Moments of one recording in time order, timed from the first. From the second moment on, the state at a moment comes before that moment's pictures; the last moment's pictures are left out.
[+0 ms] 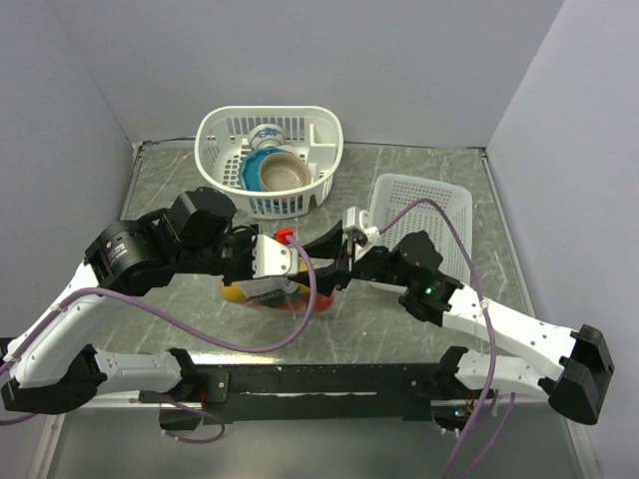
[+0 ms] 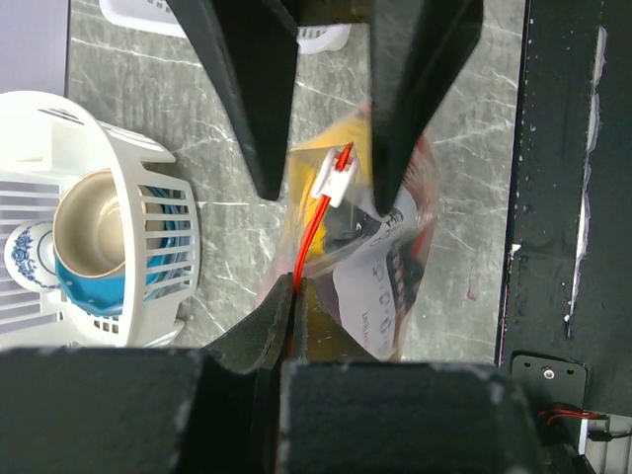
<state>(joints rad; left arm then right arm) -0.98 1.15 1.72 -1.25 0.16 0.63 0.92 1.04 0.77 0.50 -0.55 0.16</state>
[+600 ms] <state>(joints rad) -0.98 1.12 1.67 -1.24 0.15 0.61 0.92 1.06 0.79 0.44 -0.70 0.18</state>
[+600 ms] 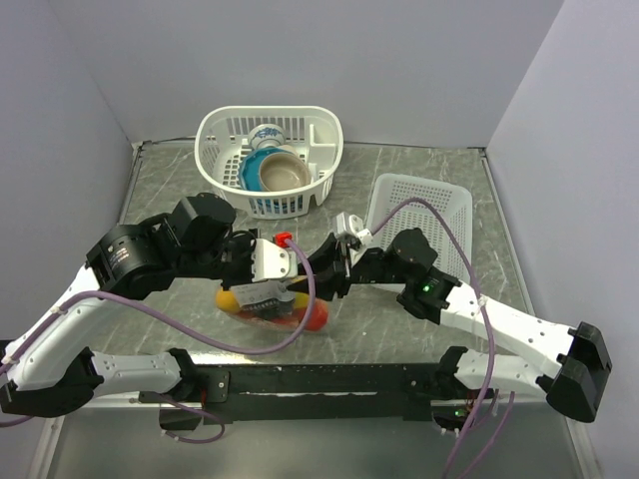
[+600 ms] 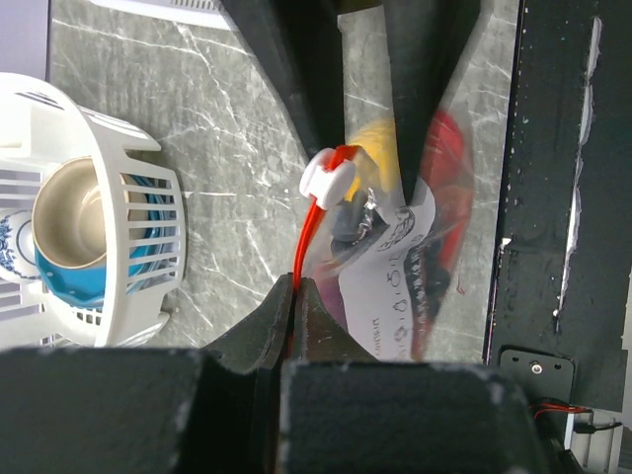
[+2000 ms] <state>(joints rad) -0.97 1.17 1.69 -1.18 0.32 0.53 0.86 1.16 0.93 0.26 -0.76 0.20</state>
